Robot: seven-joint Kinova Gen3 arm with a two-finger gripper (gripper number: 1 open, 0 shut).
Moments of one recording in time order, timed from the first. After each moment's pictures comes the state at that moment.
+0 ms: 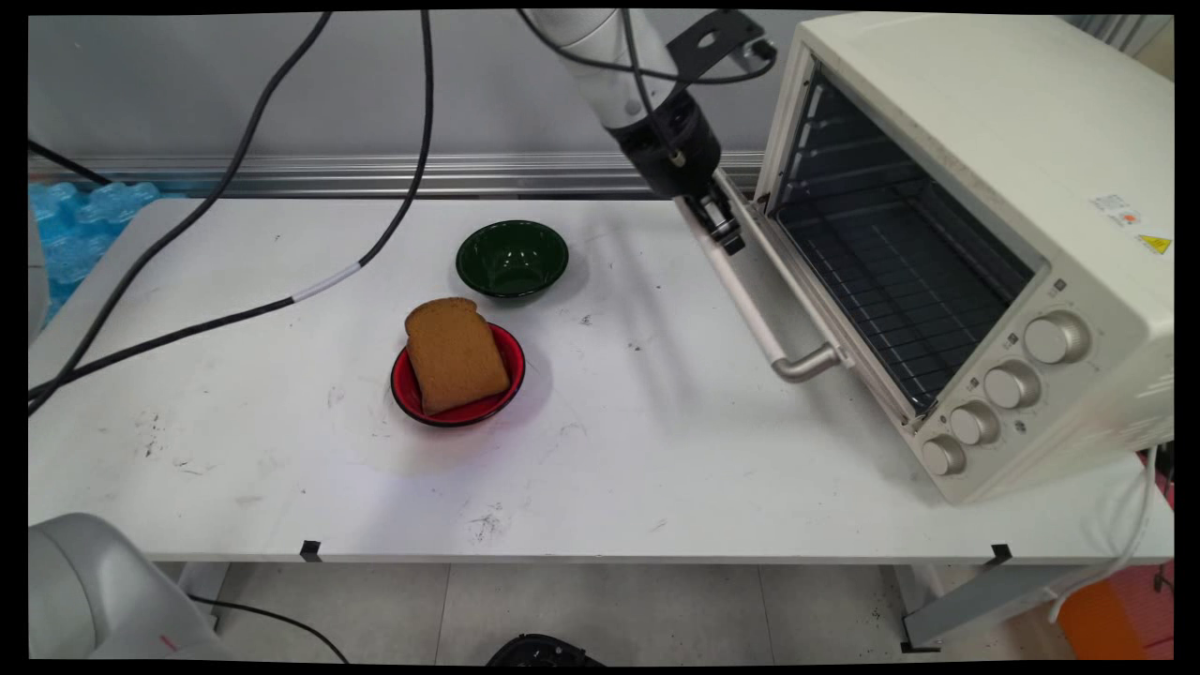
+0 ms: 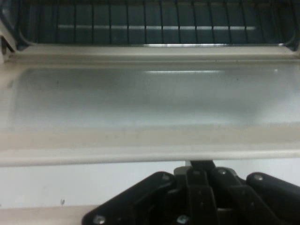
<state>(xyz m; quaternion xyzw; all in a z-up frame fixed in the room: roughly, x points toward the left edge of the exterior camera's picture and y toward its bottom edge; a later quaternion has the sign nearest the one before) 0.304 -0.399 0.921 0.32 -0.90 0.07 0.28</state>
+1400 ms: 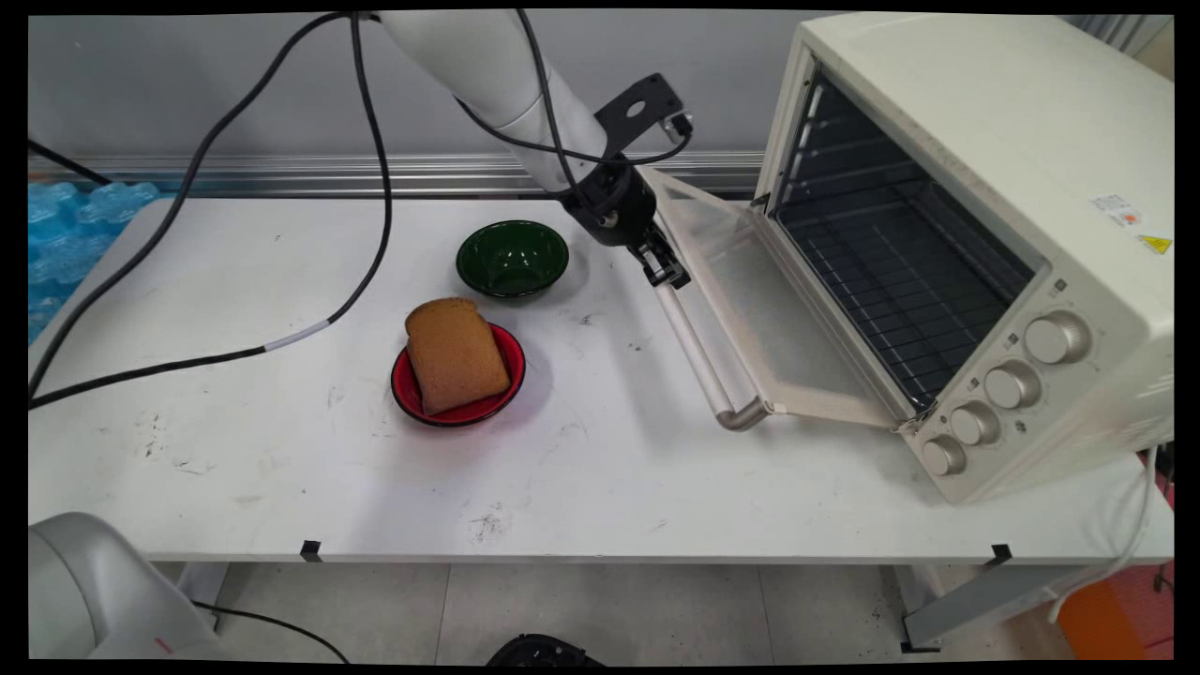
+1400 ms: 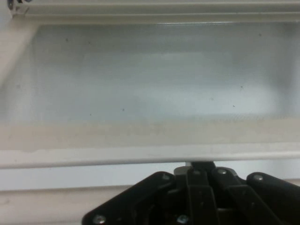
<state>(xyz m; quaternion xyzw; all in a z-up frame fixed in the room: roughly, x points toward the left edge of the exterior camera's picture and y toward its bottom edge) 0.351 -0.370 0.867 0.31 -0.90 0.09 0.28</state>
